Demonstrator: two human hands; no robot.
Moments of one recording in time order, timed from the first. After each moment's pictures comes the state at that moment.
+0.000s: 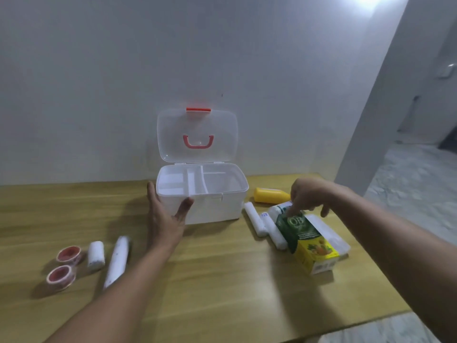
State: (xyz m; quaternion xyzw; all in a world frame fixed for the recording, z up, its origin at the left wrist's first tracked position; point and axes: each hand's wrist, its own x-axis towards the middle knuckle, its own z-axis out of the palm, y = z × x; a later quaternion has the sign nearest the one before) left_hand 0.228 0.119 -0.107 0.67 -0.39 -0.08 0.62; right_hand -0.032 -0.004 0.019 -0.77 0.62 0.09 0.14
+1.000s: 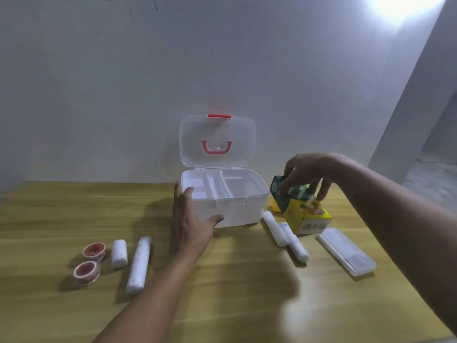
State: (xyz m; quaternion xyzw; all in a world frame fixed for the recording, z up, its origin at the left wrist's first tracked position) left_hand 0.222 0.115 -0.115 0.68 -0.45 0.07 0.57; right_hand 0.026 0.021 0.085 -0.80 0.57 0.07 0.19
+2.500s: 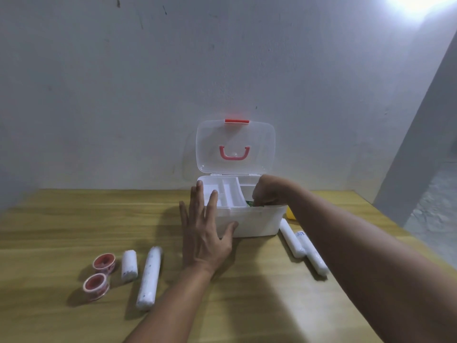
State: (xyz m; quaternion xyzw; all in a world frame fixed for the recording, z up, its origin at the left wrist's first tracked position) left_hand 0.225 0.113 -0.120 0.69 -0.52 0.22 0.46; right_hand 0.123 -0.017 0.005 -0.84 0.53 0.02 0.16
